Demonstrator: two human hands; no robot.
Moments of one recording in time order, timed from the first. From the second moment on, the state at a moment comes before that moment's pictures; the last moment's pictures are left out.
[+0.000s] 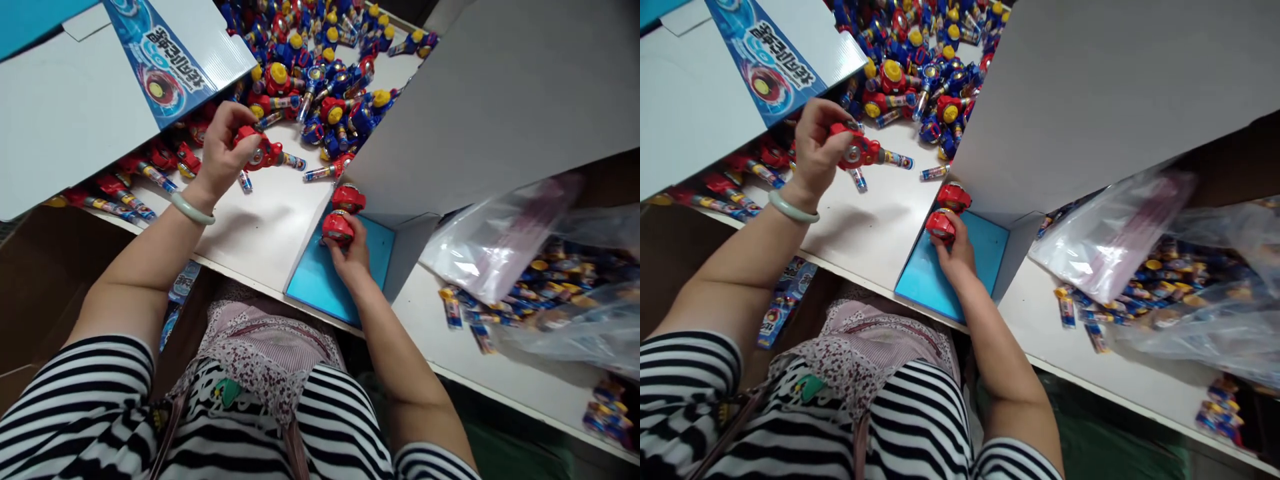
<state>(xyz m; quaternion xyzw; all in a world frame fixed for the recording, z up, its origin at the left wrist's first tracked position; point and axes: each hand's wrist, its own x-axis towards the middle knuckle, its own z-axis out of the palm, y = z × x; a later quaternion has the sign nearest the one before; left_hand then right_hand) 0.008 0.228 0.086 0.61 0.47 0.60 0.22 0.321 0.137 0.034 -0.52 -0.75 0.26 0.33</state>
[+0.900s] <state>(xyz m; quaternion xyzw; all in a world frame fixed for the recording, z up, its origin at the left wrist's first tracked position) -0.087 0.180 0.041 0.60 0.79 0.07 -0.03 0.315 0.082 0.011 -0.47 -0.70 0.18 0.50</state>
